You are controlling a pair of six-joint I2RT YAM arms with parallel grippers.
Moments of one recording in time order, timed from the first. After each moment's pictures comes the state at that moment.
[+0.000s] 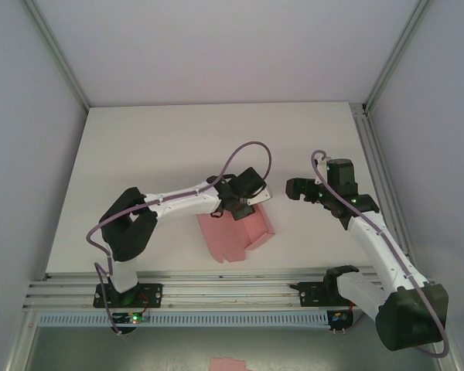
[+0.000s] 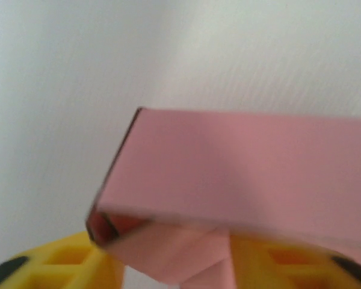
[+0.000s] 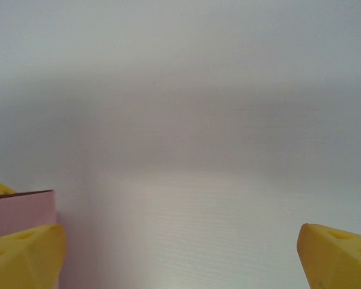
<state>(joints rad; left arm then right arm) -0.90 1.86 1.36 -0.59 -0.08 0.29 0.14 1.00 0.72 -0.51 -0.20 0.24</state>
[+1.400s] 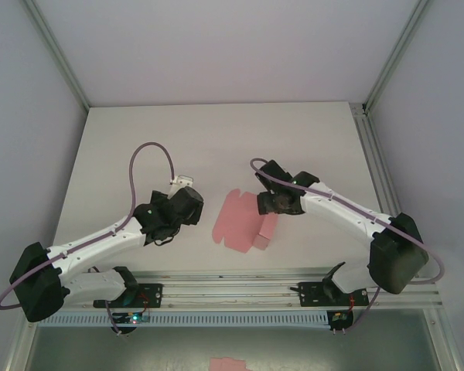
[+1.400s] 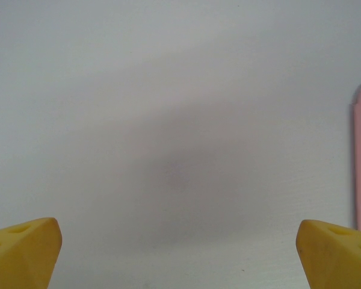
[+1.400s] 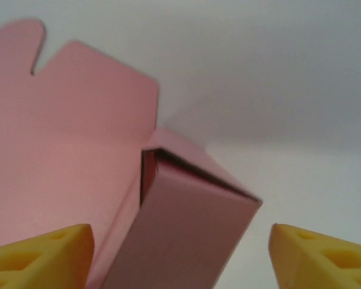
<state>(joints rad) -0.81 1.15 0.76 -0.59 -0.54 -0.43 0.67 1.40 0.99 -0.87 0.18 0.58</state>
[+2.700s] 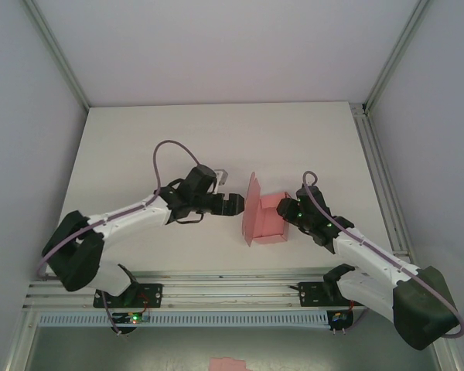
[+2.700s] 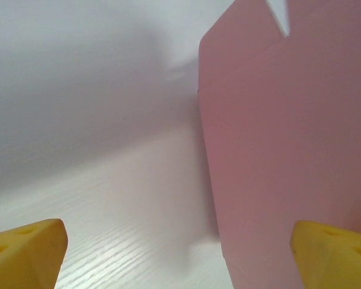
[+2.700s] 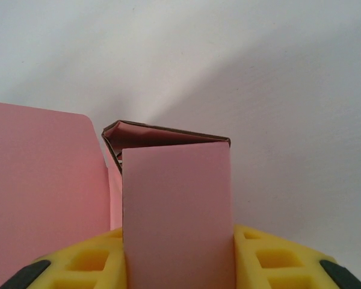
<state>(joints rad) -0.71 1.43 0.89 -0.26 0.30 -0.63 0.46 1.00 0.41 -0.20 -0.01 0.89</state>
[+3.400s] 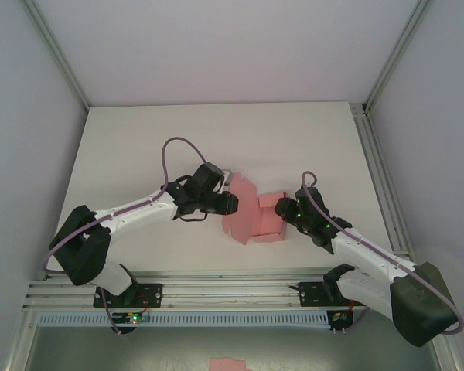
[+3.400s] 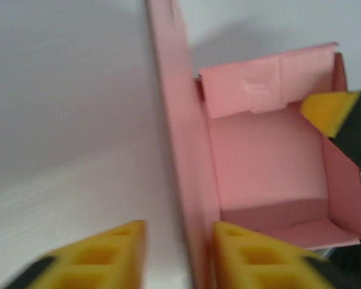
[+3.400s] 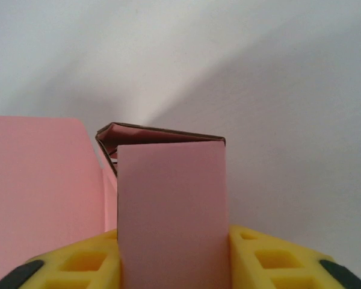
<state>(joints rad) -0.74 1.52 0.98 -0.33 0.31 -0.58 0.46 1.02 0.38 -0.13 -0.01 0.90</state>
